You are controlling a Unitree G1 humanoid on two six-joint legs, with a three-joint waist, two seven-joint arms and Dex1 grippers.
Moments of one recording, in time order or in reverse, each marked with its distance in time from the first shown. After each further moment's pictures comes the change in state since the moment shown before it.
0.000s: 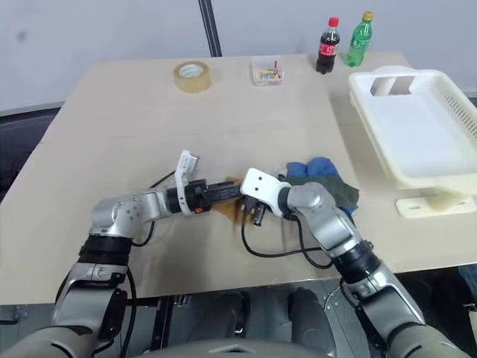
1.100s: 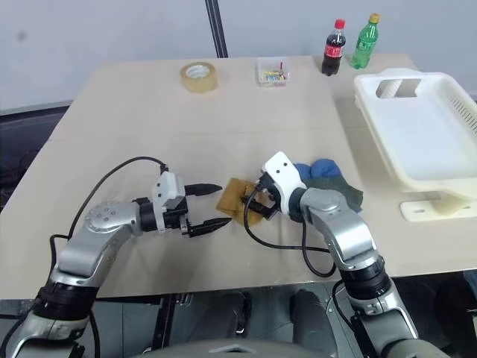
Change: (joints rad) left arm 0.364 0.206 -0.002 -0.454 0.357 -0.620 0.037; right arm 0.039 0.144 -0.175 -0.169 0.267 0.383 -0.243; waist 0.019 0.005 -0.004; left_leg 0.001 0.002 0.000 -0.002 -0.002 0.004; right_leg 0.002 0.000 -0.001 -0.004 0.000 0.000
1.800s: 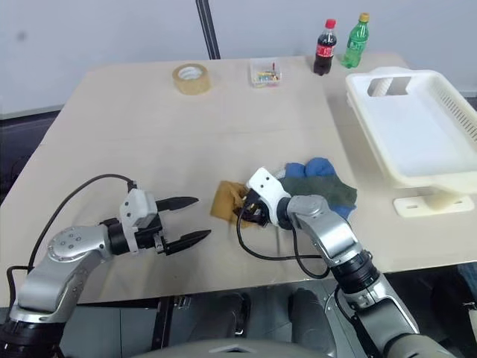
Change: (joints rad) left arm 0.235 0.054 0.175 -0.147 -0.082 0.003 0.035; right arm -0.014 -0.048 0.168 0.192 0.000 -0.197 0.089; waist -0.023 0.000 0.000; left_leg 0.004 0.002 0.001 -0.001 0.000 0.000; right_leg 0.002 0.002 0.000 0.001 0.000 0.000
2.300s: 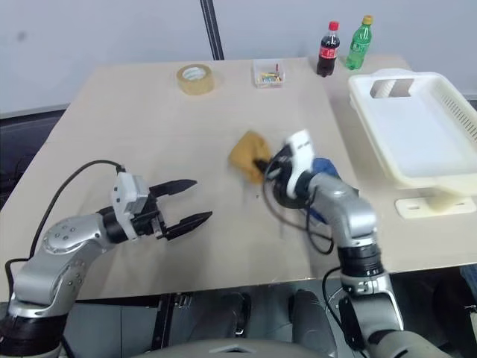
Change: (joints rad) left arm -0.165 -0.075 -0.026 -0.019 -0.063 0.057 0.105; right arm -0.121 0.108 -0.564 0.011 0.337 0.091 -0.174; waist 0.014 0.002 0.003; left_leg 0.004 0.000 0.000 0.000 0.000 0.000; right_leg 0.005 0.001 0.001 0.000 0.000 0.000
